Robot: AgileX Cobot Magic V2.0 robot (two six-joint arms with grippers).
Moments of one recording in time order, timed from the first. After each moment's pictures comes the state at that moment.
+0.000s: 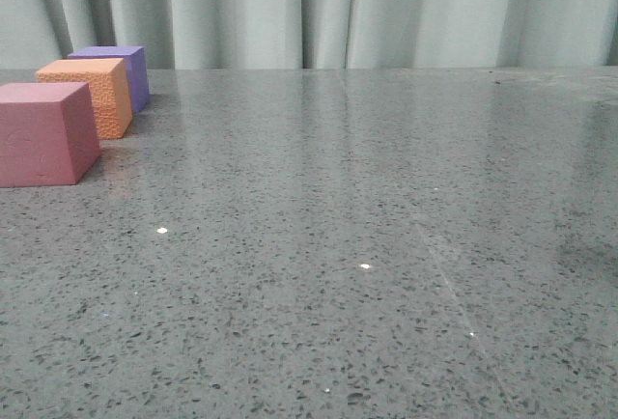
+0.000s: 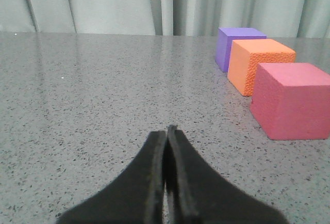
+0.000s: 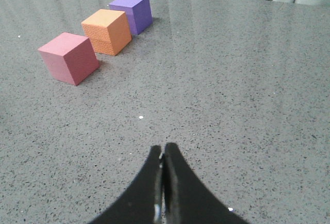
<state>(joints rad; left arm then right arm) 0.05 0.00 0.00 -0.04 0.16 -0.02 0.69 0.60 -0.47 -0.14 0.23 0.33</state>
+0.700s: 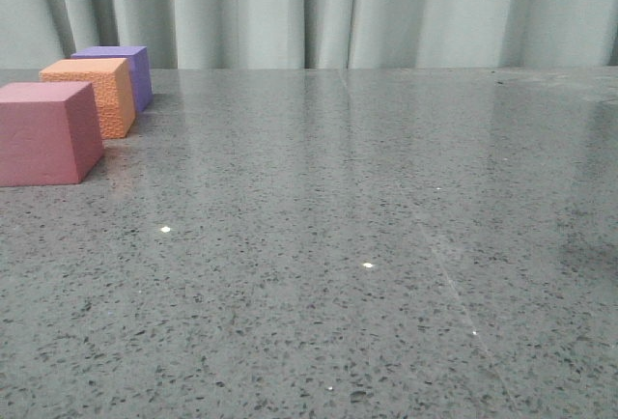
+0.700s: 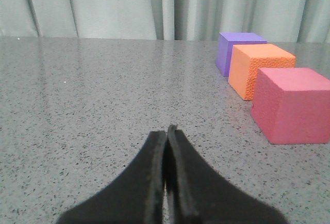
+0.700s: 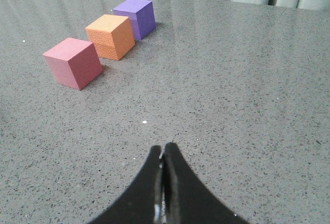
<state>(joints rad) 0.05 0.00 0.00 -0.04 0.14 -0.02 0.69 0.60 -0.47 -0.14 0.22 0.33</state>
